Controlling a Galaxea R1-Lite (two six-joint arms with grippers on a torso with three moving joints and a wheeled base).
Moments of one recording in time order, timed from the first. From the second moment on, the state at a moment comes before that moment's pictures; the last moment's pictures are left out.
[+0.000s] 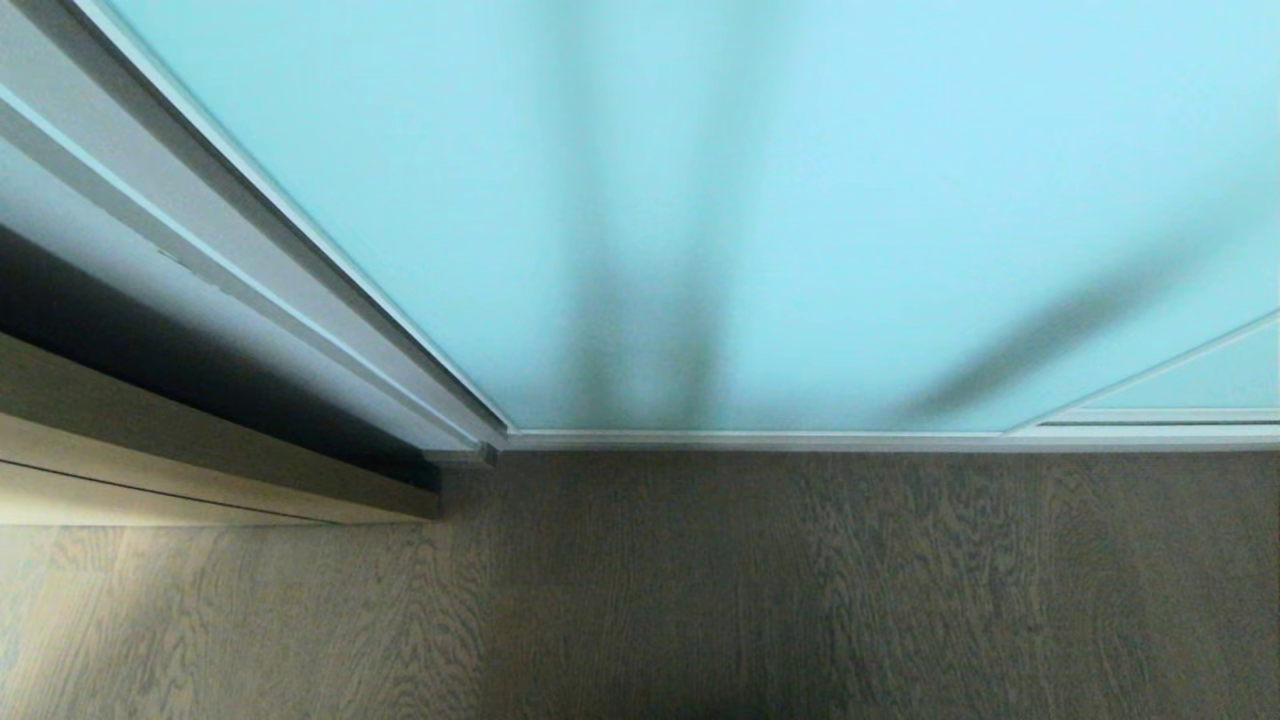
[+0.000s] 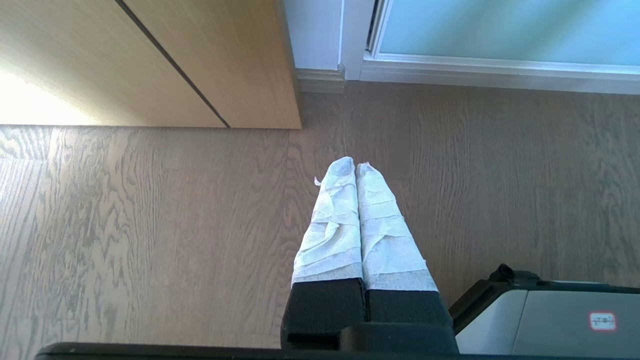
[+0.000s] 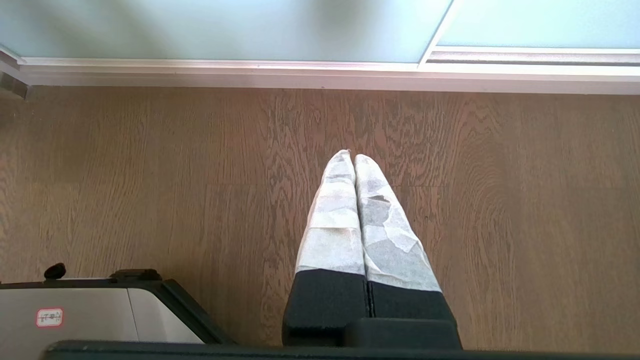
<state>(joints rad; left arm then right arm) 0.00 0.00 -0.01 0.03 0.00 -0.02 0.00 0.00 0.00 -0.01 -0.02 0.04</state>
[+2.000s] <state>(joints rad) 0.00 0.09 -0.36 -0.09 -0.11 0.05 0.00 0.00 0.00 -0.01 -0.02 0.04</state>
